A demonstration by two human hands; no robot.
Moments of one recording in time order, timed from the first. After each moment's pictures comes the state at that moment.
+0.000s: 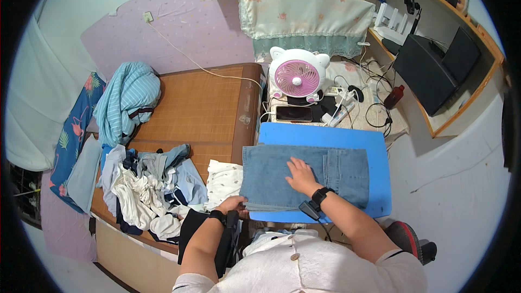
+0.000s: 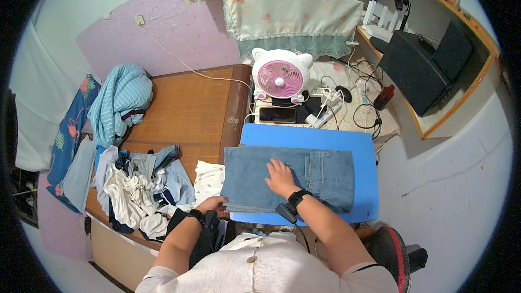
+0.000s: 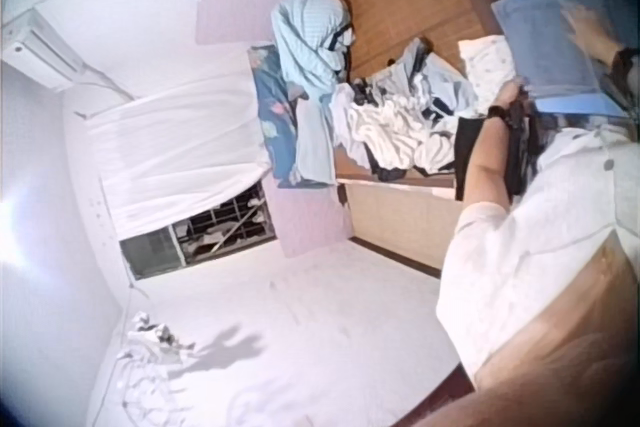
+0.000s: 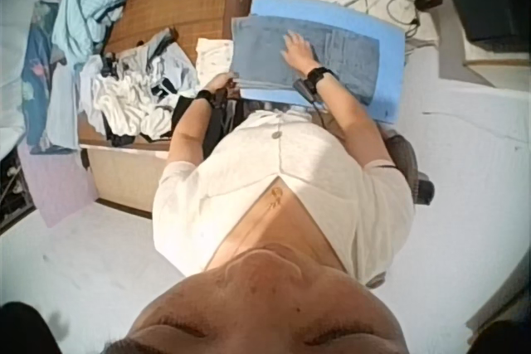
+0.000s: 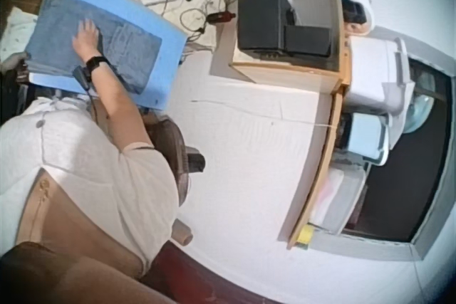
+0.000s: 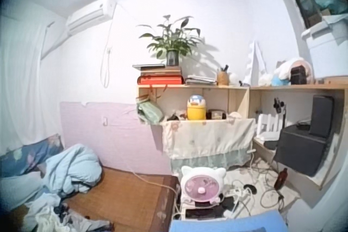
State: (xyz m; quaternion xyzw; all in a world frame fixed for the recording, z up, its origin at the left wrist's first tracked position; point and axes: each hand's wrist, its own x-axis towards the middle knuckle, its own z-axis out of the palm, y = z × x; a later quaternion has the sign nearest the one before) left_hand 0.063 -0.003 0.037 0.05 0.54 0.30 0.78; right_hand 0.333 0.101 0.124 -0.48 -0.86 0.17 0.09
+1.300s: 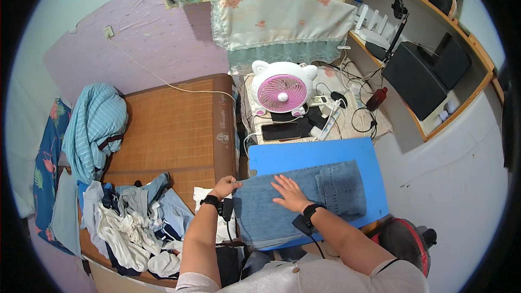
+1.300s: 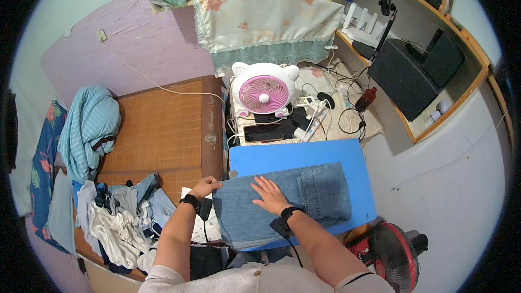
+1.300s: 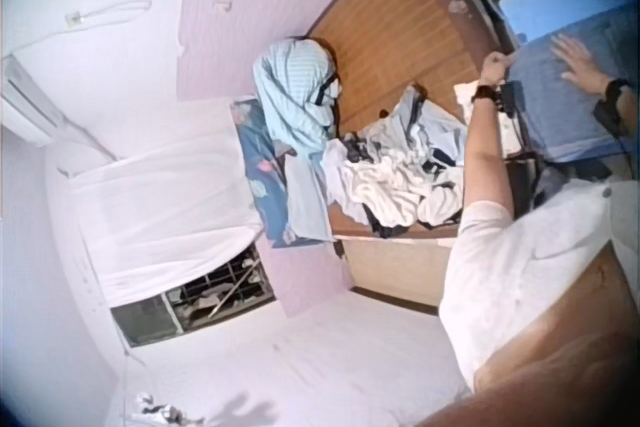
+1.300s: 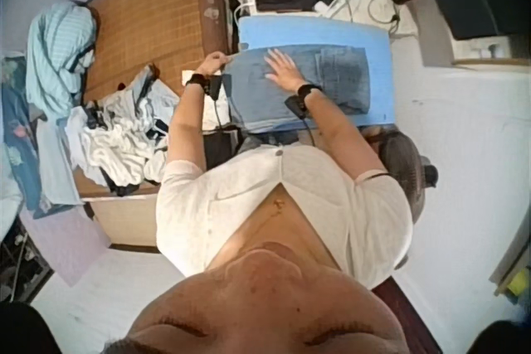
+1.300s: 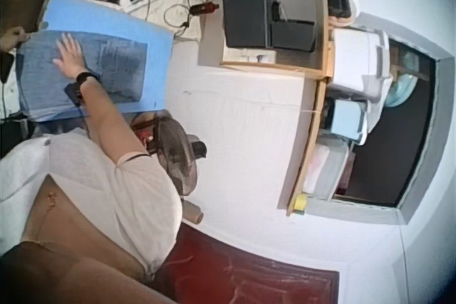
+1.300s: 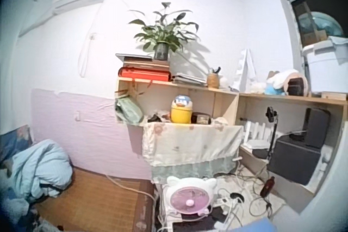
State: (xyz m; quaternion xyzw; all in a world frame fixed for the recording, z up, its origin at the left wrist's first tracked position) left_hand 0.030 0.170 0.049 0.48 0.55 0.26 0.63; right_hand 0.307 0.125 0.100 -0.46 -0.87 0.17 0.02
